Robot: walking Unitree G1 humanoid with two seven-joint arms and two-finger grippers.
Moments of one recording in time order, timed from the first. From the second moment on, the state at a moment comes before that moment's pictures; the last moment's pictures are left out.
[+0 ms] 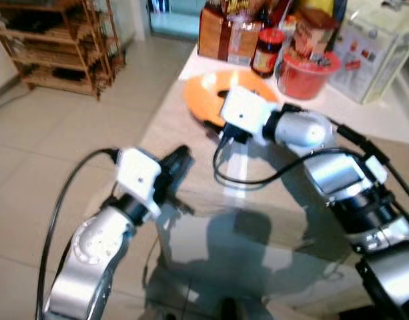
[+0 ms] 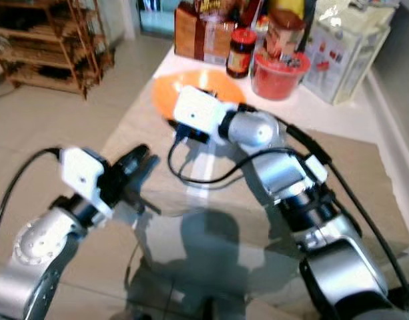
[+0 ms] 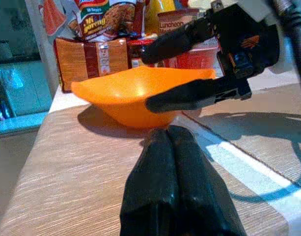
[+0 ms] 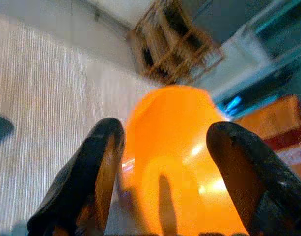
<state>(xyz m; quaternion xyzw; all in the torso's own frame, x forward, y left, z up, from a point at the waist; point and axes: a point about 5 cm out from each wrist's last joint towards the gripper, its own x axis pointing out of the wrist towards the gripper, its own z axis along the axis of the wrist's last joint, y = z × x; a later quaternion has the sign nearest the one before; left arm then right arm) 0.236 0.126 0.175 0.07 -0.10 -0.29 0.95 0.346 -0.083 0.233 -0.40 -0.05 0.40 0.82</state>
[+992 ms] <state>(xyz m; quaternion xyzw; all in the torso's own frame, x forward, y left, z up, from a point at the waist) 0.225 0.110 0.168 0.07 -0.08 -0.33 0.94 0.356 -0.107 0.229 -0.50 0.07 0.35 0.79</state>
